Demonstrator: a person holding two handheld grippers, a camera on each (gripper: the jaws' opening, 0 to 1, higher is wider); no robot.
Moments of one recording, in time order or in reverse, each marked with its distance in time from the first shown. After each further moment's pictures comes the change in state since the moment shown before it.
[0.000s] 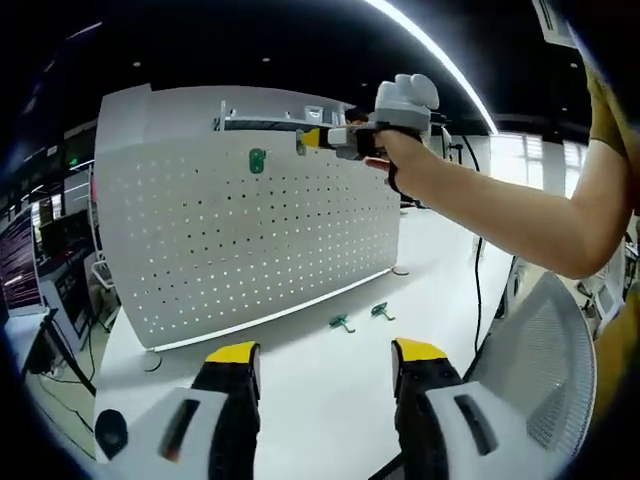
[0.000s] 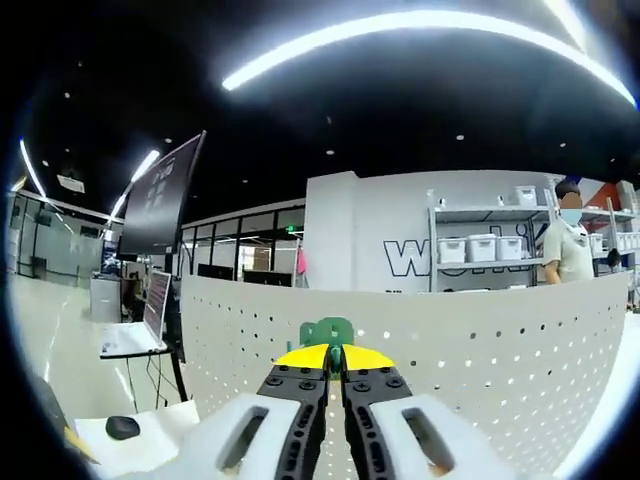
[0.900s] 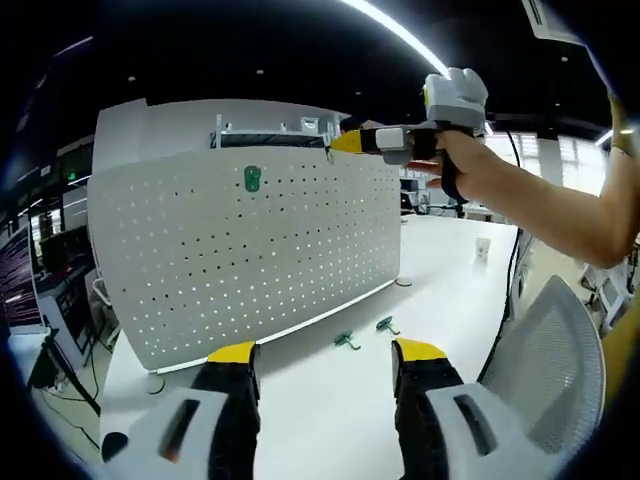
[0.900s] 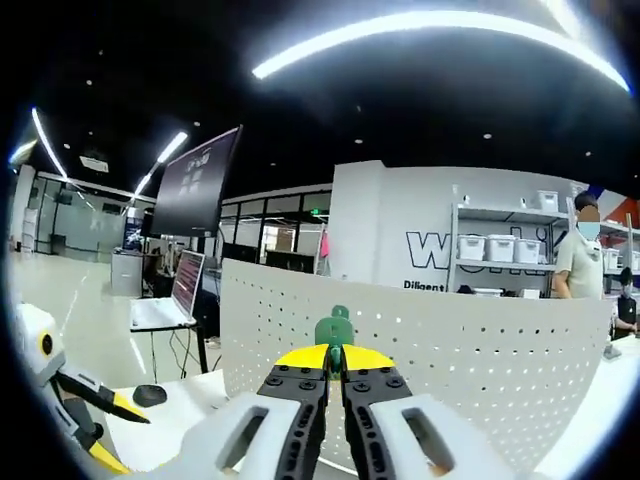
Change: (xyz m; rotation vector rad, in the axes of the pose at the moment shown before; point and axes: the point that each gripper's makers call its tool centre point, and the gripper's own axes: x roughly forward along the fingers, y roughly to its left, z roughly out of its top) left arm 0.013 0.001 0.018 0.045 -0.043 0.005; right arm -0.062 0.022 0.011 -0.059 0.080 0.116
